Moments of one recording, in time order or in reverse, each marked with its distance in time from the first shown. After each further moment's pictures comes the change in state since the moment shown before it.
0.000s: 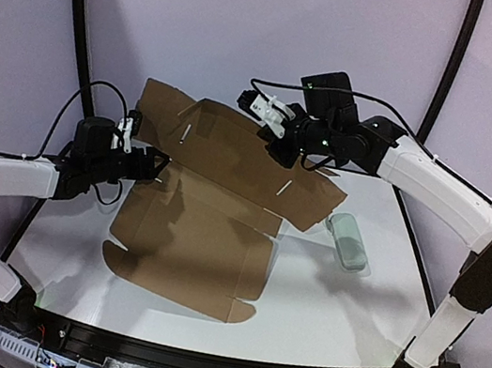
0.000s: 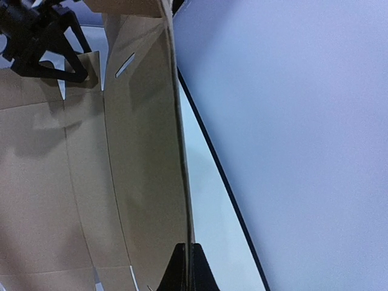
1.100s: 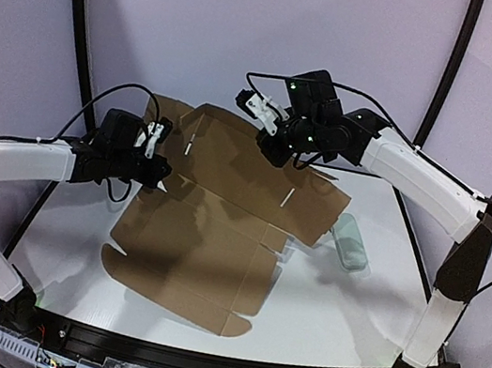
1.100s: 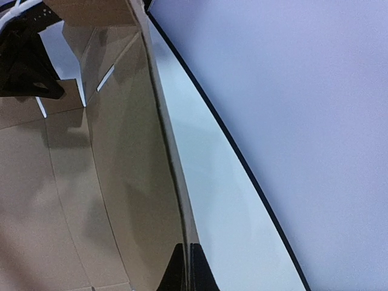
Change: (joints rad) left arm -0.090 0.103 0.214 -0.336 -0.041 0.237; right arm 0.000 0.113 0.139 -0.118 0.067 0.181
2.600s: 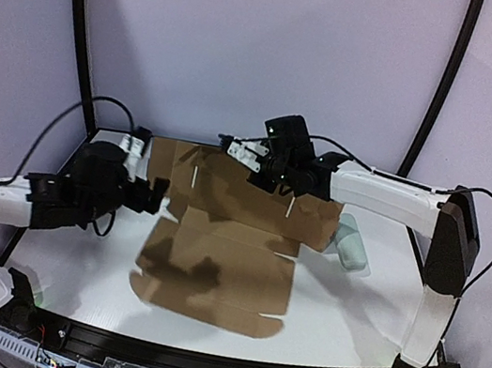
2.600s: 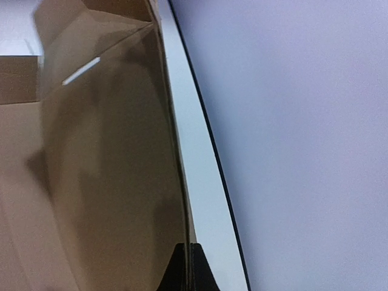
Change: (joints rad) left arm -0.323 -0.294 -0.256 0.082 -0.581 -0.002; right arm -0.017 0.075 -0.274 0.385 0.129 -0.321
